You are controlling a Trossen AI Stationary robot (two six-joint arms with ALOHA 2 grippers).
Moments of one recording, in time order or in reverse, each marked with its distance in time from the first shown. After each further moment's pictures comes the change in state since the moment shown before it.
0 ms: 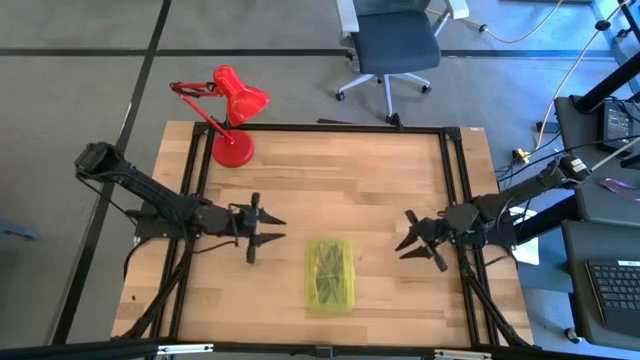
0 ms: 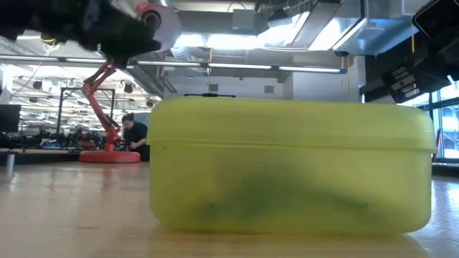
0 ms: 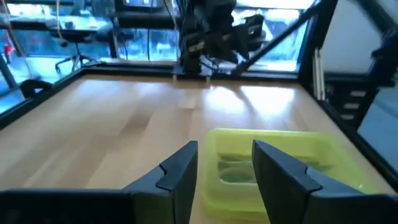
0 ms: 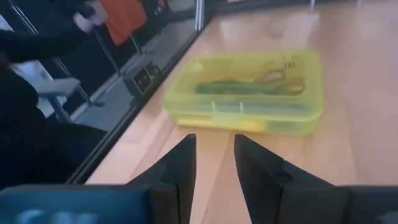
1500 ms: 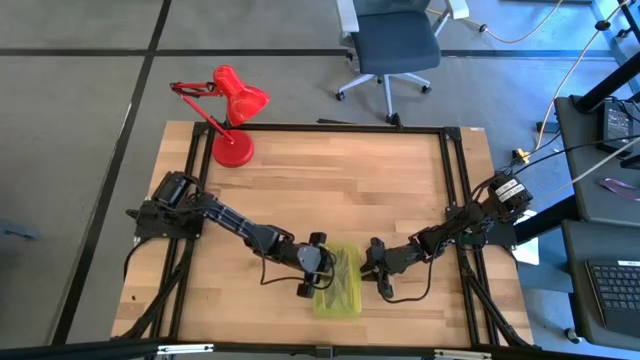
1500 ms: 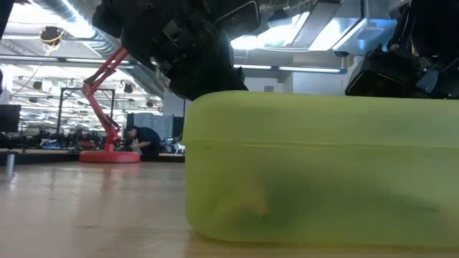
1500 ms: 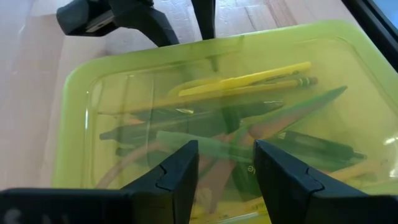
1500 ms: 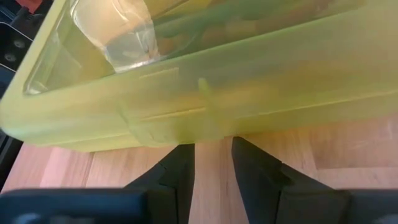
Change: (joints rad) left arm 0.044 0.891 0.756 -0.462 0.292 0.009; right arm 0.089 1.144 0.322 0.495 0.179 0.316
